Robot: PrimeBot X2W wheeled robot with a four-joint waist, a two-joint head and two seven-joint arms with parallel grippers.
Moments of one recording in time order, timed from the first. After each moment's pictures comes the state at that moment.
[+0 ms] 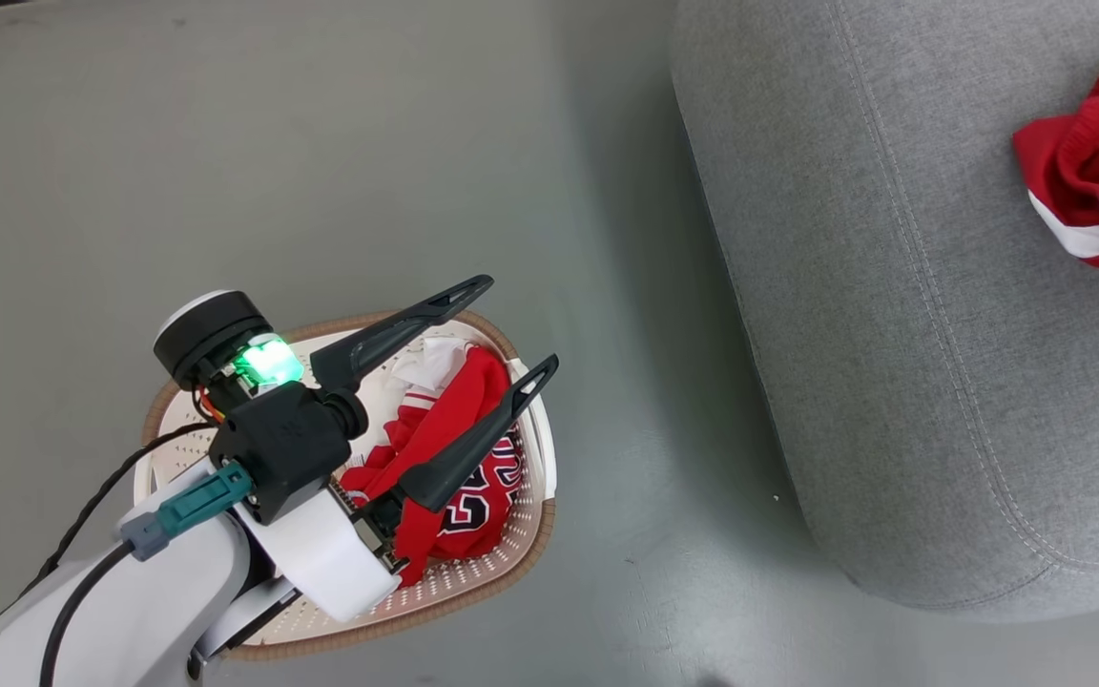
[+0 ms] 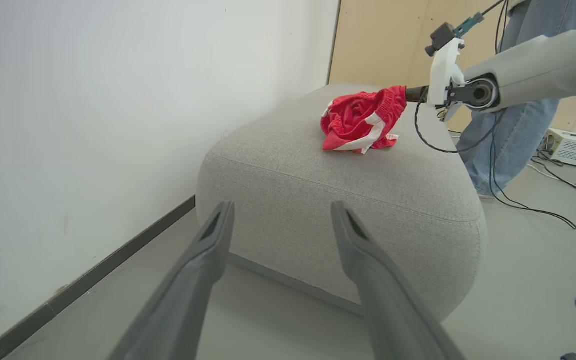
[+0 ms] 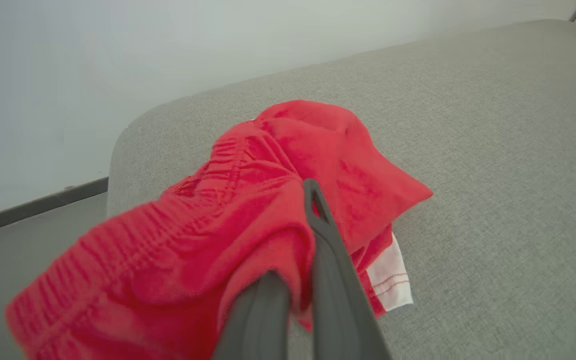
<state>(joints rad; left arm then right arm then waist) -0.66 0.63 -0.84 -0.07 -0.53 -0.08 -0.21 -0.74 -0.64 0.37 0.95 0.94 0.13 -0.23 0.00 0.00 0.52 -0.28</state>
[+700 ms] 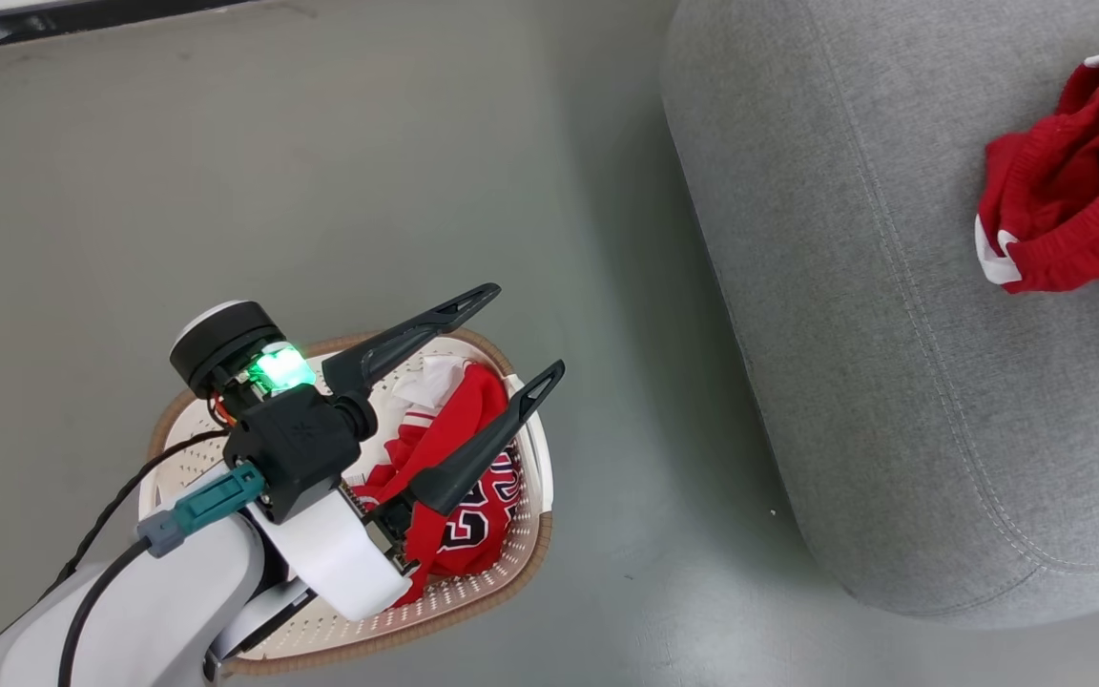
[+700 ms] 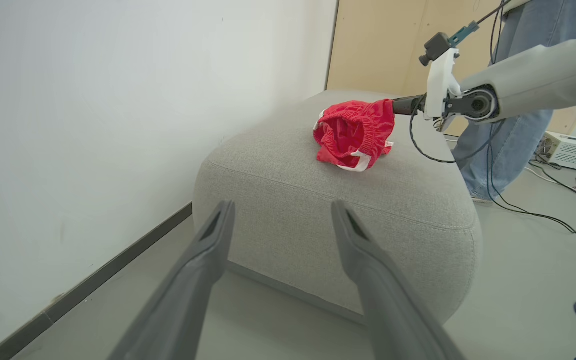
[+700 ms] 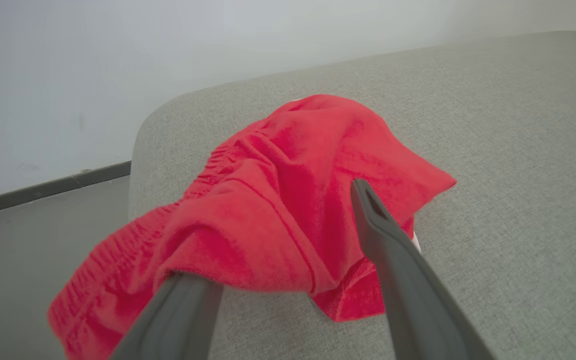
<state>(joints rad) -0.65 0.60 -0.84 -0.04 -0.53 -0.09 -0.23 -0.75 -0.61 0.42 0.97 0.90 0.13 -0.24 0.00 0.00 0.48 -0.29</state>
